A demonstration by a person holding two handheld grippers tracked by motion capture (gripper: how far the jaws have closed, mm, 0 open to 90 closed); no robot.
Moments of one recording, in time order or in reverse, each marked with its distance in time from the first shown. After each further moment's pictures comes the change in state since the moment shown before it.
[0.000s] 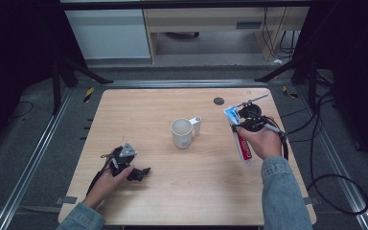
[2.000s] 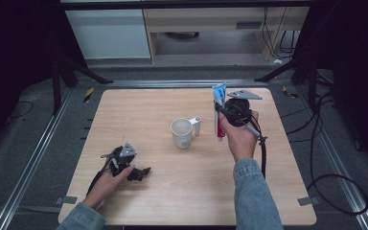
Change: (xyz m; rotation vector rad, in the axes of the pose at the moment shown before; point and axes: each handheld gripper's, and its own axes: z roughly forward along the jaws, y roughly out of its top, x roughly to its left) left arm 0.000 0.000 0.000 0.004 0.002 0.001; right arm 0.046 0.026 -0.002 -0.469 -0.038 0.087
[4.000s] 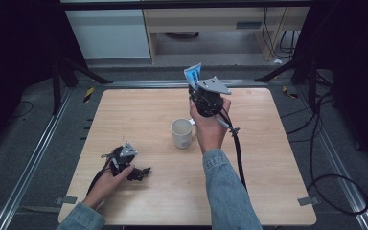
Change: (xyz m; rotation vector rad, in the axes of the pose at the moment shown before) left arm 0.000 0.001 0.001 -0.003 0.000 0.000; right arm 0.076 0.039 0.018 -0.241 -0.019 -0.067
